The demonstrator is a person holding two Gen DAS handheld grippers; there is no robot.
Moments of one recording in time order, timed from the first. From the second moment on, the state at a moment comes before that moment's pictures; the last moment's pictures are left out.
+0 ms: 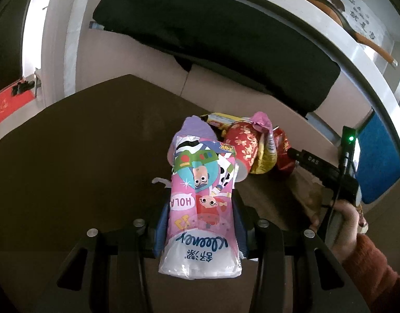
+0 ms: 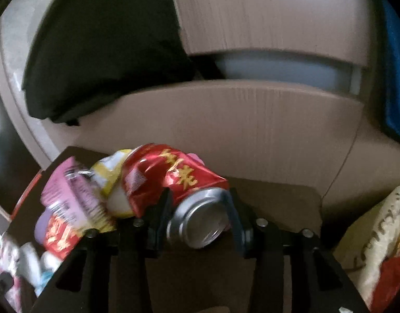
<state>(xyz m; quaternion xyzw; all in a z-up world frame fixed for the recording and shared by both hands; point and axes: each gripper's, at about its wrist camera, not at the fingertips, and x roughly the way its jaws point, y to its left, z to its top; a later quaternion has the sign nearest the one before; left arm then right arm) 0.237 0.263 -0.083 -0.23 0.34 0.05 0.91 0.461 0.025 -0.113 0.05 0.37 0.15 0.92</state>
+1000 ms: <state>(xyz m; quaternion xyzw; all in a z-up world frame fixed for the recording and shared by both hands) 0.210 0.208 -0.032 -0.17 0.29 0.04 0.94 0.329 -0.018 -0.041 -0.02 0.34 0.23 0.91</state>
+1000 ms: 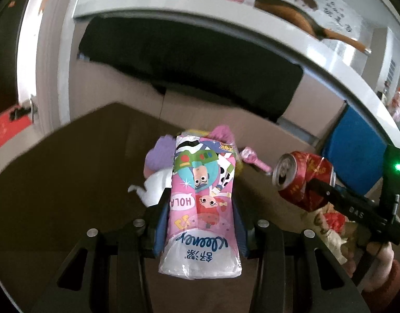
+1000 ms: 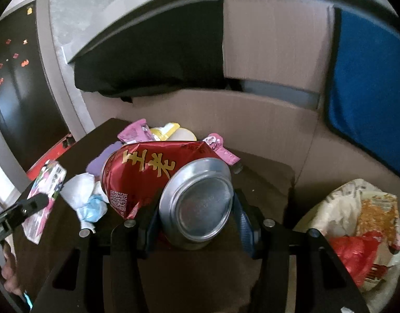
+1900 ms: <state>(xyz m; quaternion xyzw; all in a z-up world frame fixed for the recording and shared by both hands) 0.195 0.069 0.079 -0.07 0.20 -0.05 0.98 0.235 -0.143 0.067 -0.02 0.19 0.17 0.97</state>
